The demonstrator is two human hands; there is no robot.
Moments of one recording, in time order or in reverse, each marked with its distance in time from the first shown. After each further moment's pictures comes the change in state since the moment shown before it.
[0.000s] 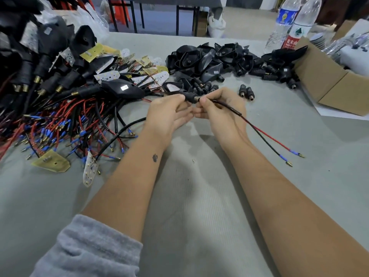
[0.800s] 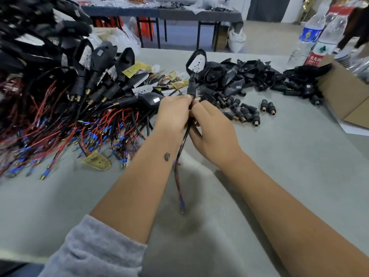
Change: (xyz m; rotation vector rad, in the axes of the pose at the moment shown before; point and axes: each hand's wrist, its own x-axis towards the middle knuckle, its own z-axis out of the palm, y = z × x) left_hand -0.028 0.050 -0.009 0.196 0.168 0.106; right_hand -0.026 -0.017 0.044 -0.811 -0.336 -0.842
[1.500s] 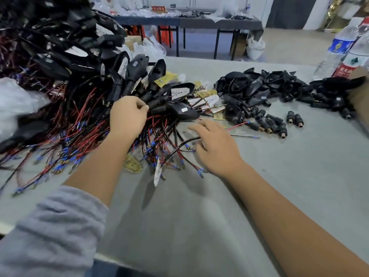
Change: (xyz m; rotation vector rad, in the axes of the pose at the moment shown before) left_hand 0.052 0.020 -0.155 1.176 0.415 0.398; right_hand 0.007 -0.012 0.046 -0.051 -0.271 0.141
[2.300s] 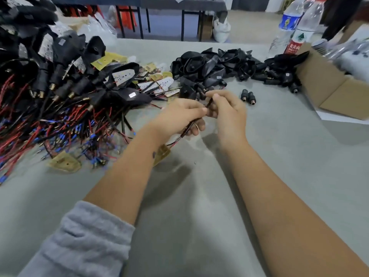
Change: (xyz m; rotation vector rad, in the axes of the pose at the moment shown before) left_hand -0.074 0.150 0.084 -0.849 -0.942 0.101; right_hand -0.025 0.060 -0.062 1.025 0.599 0.693
